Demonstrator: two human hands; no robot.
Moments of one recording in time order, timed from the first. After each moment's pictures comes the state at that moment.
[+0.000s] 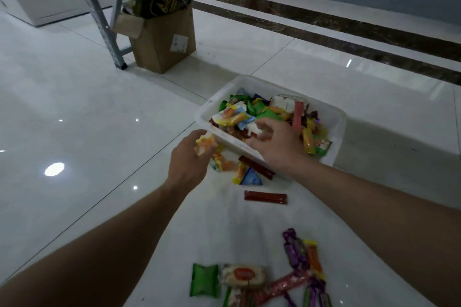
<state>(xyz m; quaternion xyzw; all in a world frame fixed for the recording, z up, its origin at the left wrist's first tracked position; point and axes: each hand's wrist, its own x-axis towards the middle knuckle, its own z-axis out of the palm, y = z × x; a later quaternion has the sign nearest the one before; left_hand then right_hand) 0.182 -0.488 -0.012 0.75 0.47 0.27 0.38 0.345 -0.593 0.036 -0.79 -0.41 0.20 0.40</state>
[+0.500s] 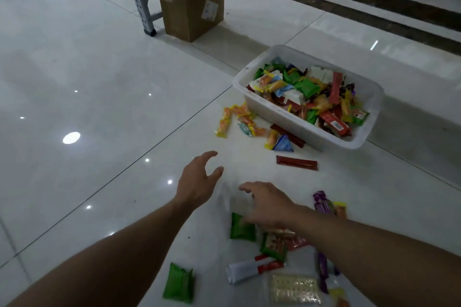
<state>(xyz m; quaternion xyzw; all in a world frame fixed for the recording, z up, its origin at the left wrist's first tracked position) 0.057 -0.527 -0.087 0.78 0.48 0.16 0.37 0.205 -0.648 -0.076 -0.76 -0.53 0.37 0.06</state>
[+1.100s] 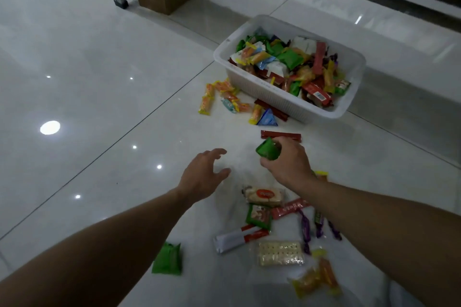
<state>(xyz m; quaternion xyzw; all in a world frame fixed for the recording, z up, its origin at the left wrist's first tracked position) 0.075 -0.564 -0.107 0.85 0.39 0.04 0.36 0.257 -0.678 -0.084 -0.88 -0.36 0.19 0.25</state>
